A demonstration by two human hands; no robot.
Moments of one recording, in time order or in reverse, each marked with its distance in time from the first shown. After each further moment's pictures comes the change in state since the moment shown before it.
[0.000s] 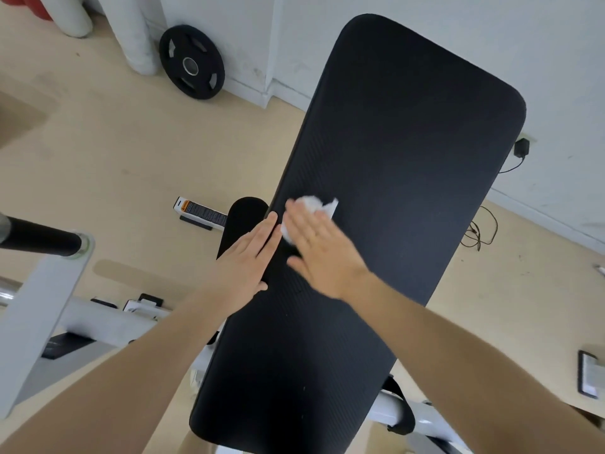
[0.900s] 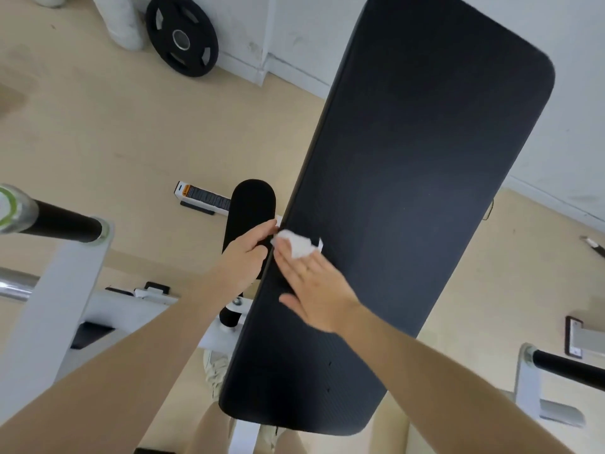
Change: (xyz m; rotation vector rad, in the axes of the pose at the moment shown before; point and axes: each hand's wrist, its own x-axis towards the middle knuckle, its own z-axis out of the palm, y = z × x) left_hand -0.026 -0.027 0.003 -1.244 -0.112 -0.474; right_hand -0.022 -0.094 0.030 0.142 -0.147 -0.013
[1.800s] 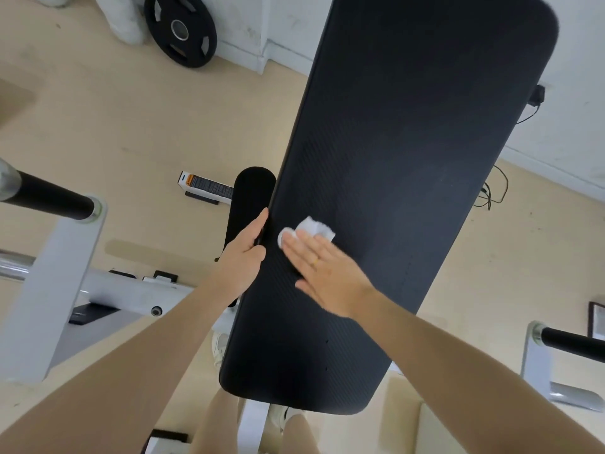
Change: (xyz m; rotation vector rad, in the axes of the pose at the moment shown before) left_hand -0.025 -0.011 0.030 -0.002 0.065 -0.039; right_hand -0.031 0.020 0.033 -0.160 0.172 -0.087
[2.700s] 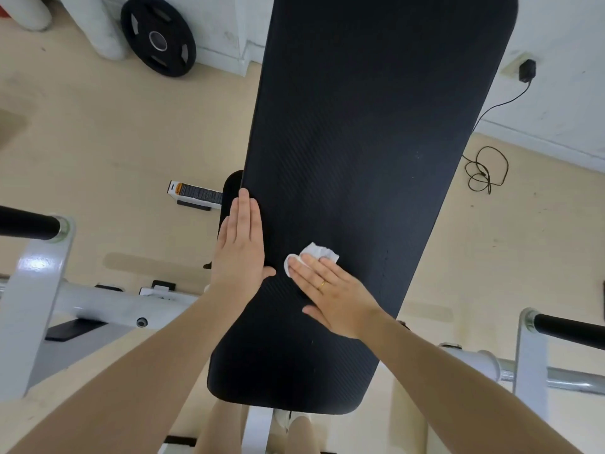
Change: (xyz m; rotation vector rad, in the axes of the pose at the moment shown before) left_hand 0.011 0.018 0.052 1.274 0.232 0.224; right_hand -0.058 0.008 0.030 0.115 0.009 0.014
